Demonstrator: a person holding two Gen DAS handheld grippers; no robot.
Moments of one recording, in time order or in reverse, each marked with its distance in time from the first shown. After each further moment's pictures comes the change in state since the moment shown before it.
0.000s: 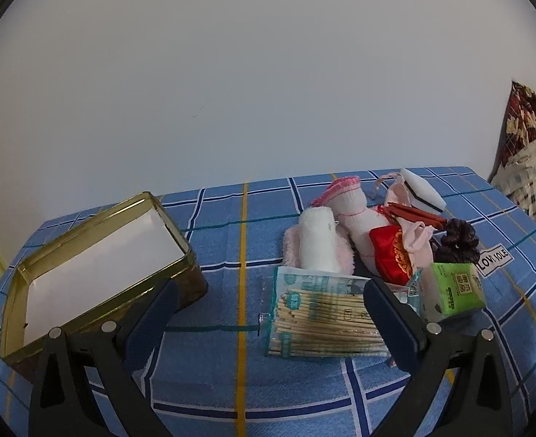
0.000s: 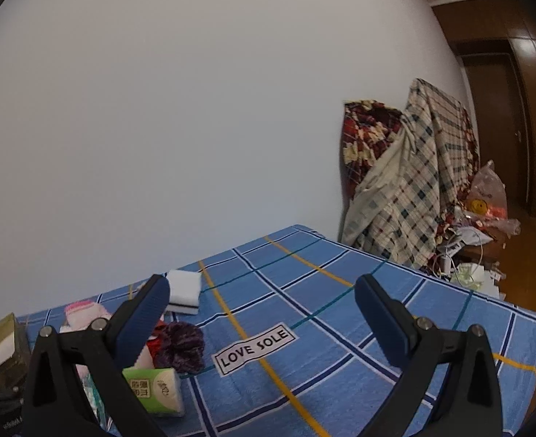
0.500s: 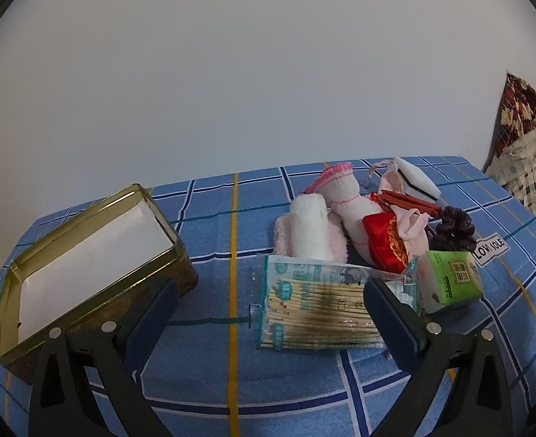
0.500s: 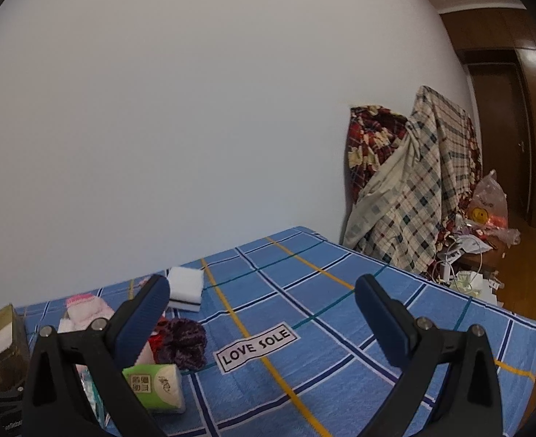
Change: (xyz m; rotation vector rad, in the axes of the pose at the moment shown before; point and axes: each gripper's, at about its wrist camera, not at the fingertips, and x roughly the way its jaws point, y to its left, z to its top) left arm 0.004 -0.008 -0.008 0.018 0.029 -0.022; right arm -0.003 0.012 0.003 -0.063 0.015 0.015
